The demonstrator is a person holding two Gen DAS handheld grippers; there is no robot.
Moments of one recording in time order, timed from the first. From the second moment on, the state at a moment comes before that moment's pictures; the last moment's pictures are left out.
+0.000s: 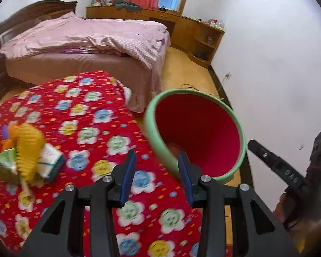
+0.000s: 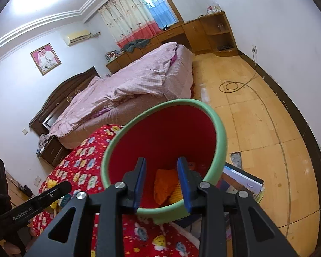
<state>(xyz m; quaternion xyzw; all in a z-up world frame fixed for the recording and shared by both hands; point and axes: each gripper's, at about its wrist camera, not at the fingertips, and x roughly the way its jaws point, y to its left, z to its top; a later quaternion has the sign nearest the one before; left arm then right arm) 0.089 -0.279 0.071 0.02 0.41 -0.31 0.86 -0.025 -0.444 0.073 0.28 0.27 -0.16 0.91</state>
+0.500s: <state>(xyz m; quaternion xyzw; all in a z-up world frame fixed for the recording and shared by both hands) 0.074 -0.178 0.087 -0.04 0.40 -0.26 0.88 -0.015 -0.364 0.100 0.25 0.27 -0.09 0.92</state>
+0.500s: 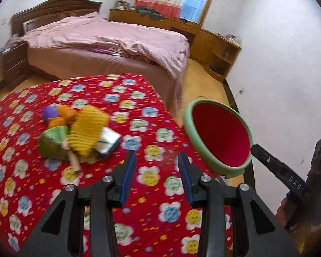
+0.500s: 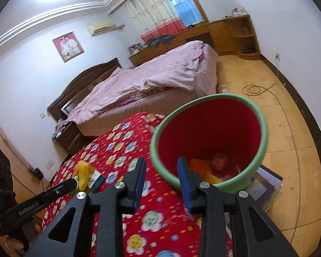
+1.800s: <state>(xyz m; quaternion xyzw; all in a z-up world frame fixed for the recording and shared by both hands) 0.155 -0.036 0.031 -0.08 0.41 -0.20 0.89 0.053 -0.268 0.042 0.23 0.39 -0.07 0.89</state>
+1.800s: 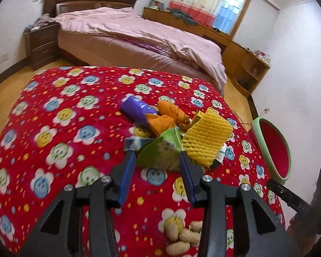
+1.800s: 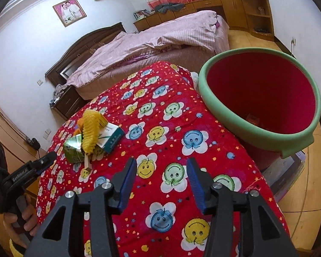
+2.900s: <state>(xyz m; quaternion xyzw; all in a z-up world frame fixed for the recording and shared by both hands) 0.139 -0.077 0.017 -0.03 0.43 -0.31 0.84 0.055 -0.268 0.021 0.22 0.39 -0.06 0.89</state>
